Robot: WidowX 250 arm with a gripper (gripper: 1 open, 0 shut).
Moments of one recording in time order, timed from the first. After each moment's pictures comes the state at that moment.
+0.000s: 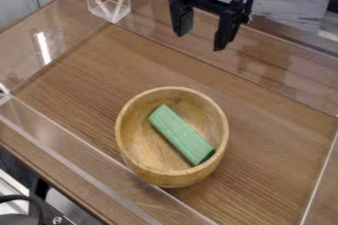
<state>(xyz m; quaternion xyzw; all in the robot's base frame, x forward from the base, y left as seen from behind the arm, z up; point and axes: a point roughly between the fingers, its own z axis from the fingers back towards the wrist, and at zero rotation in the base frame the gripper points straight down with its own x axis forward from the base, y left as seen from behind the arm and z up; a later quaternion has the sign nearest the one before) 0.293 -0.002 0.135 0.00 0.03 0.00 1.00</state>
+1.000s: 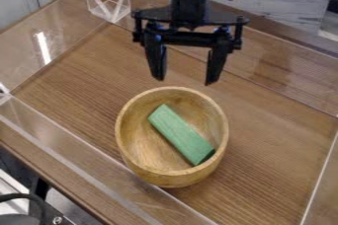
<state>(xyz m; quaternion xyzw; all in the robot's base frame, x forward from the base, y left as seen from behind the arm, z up) 0.230 -0.031 0.135 -0.02 0.02 0.22 0.97</state>
